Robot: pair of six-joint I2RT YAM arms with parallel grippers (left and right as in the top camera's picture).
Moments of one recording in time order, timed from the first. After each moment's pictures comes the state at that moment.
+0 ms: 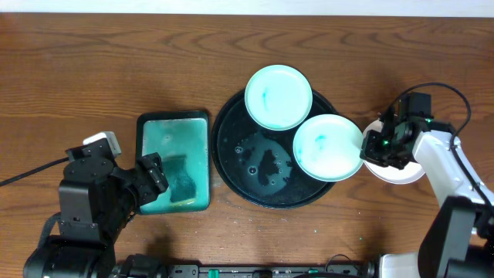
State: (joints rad) left arm -0.13 0.71 1.08 -1.12 -0.04 -0.52; right arm -0.15 1.58 0.97 -0.81 -0.22 0.18
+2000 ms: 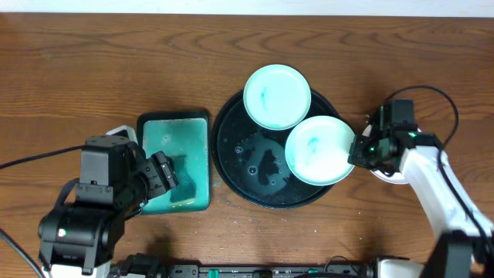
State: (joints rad) left arm -0.13 0.85 1.08 -1.20 0.05 -0.51; right arm -0.02 1.45 0.87 -0.72 -0.17 0.25
